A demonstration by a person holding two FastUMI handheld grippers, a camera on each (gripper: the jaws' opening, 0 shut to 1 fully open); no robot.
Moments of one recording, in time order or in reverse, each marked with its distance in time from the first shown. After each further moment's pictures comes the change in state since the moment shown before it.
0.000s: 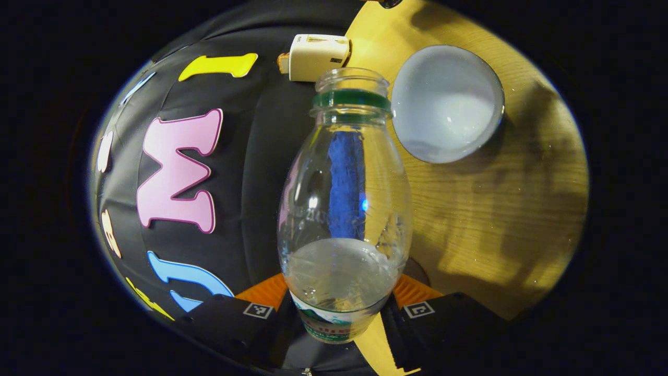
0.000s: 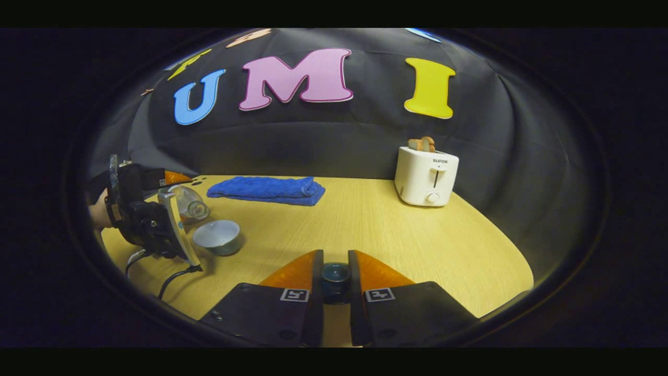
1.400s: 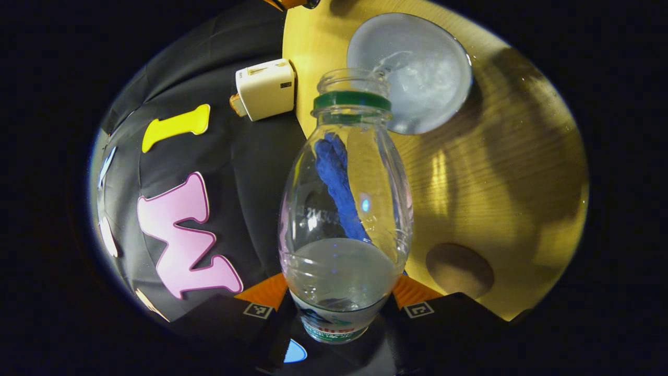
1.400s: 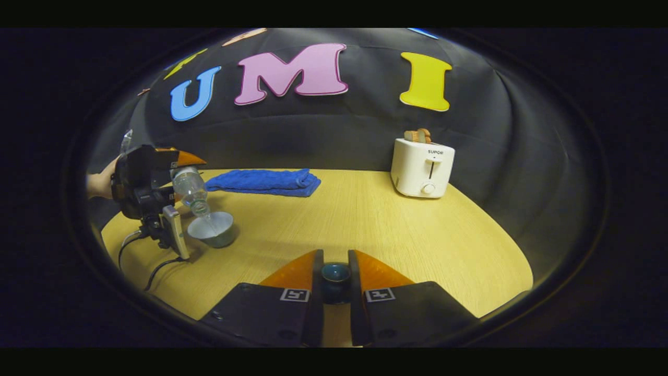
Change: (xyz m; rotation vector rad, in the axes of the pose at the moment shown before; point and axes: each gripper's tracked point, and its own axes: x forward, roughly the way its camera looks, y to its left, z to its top) left arm 0.023 0.031 0.016 0.409 -0.135 0.030; right arm -0.006 -0.011 -0.013 -0.011 0.043 -0.006
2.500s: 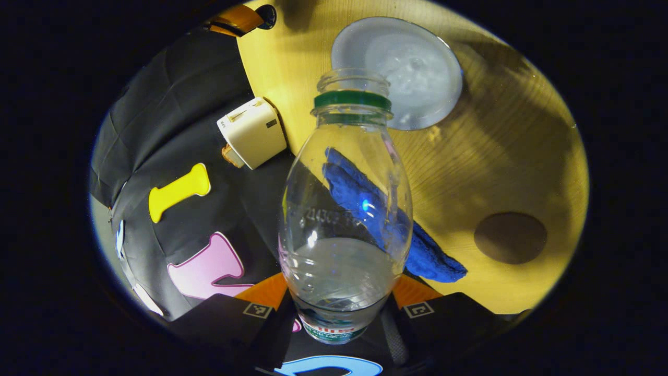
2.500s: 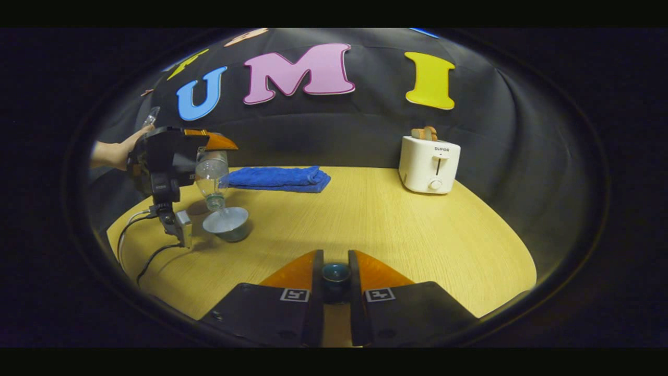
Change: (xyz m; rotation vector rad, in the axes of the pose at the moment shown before) left arm 0.004 0.026 0.014 0.333 -0.144 0.098; right arm -0.006 0.013 -0.007 0.022 0.019 0.048
